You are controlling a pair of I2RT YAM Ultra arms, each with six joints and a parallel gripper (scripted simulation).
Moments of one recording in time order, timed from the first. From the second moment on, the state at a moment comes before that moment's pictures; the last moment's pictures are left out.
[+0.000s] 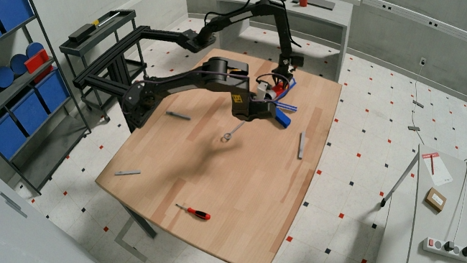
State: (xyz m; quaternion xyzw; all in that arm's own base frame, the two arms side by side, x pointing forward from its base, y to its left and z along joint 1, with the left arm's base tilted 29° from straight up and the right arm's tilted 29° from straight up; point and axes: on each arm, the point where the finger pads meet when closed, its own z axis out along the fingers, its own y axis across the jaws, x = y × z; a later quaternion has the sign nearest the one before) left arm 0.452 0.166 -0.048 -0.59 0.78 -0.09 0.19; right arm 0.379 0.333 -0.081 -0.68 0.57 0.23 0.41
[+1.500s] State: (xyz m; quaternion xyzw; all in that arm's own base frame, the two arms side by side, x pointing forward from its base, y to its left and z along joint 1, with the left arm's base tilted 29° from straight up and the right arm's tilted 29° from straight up) left arm 0.428 0.117 -0.034 -0.59 0.79 -0.12 0.14; right arm 0.379 0.333 -0.081 -0.67 0.57 0.23 0.41
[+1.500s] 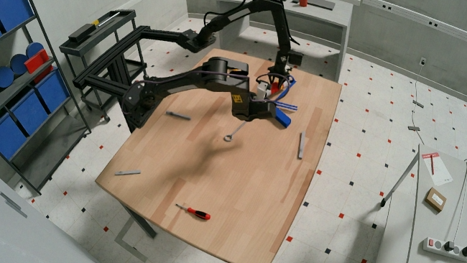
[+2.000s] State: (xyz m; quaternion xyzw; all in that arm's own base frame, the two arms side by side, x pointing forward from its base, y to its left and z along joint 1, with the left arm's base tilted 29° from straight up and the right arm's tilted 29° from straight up) left arm 0.423 0.100 -0.033 -0.58 0.79 -0.12 0.13; right arm 0.379 0.333 -0.081 -0.67 0.57 0.23 0.41
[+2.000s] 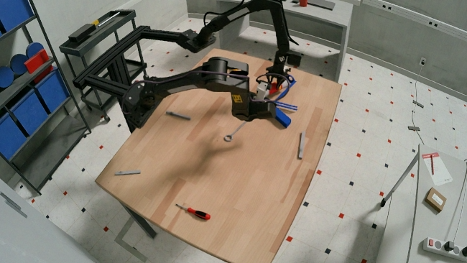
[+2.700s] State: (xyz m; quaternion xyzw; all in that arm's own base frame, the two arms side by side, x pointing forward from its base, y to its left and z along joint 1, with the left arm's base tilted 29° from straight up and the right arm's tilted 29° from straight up) left arm 0.397 0.085 0.051 -0.58 0.79 -0.13 0.16; right arm 0.358 0.338 -0.044 -0.68 0.53 0.27 0.43
